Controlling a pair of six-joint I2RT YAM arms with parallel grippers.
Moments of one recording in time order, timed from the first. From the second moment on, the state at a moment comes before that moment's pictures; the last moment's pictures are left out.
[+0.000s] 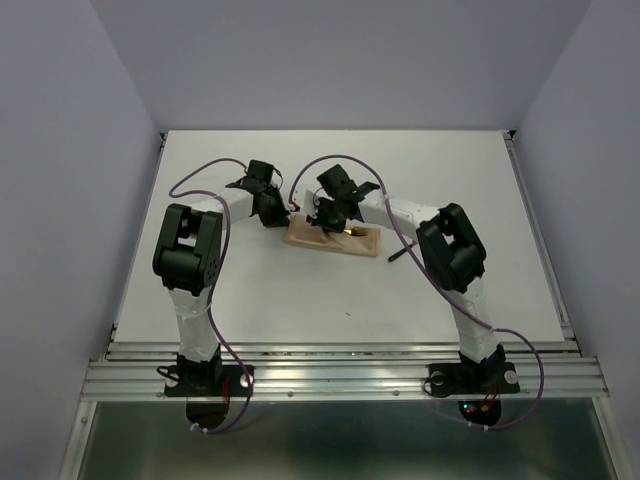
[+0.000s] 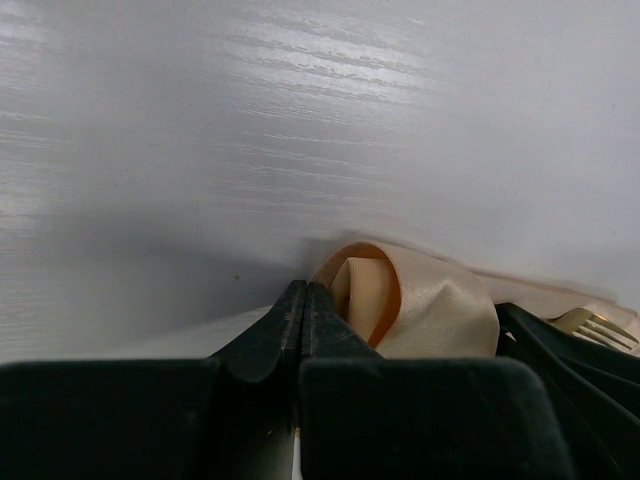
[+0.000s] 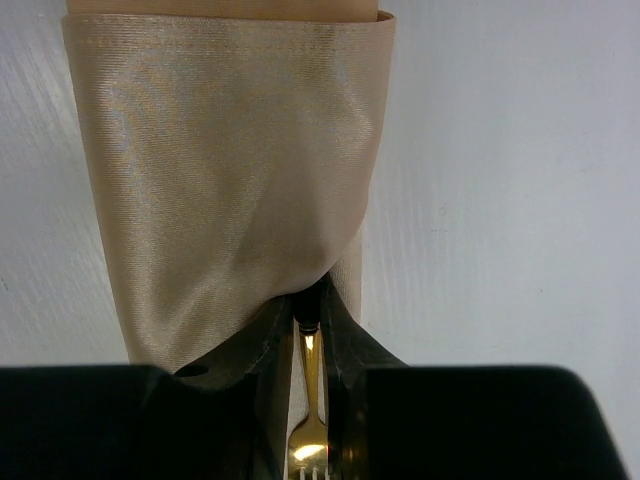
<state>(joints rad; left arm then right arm) -0.28 1.98 1.30 -0.32 0.17 -0.62 0.67 2.19 1.69 -0.48 -0.22 -0.71</state>
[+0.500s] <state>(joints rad) -0.28 1.98 1.30 -0.32 0.17 -0.62 0.67 2.18 1.69 -0.49 -0.17 -0.71</state>
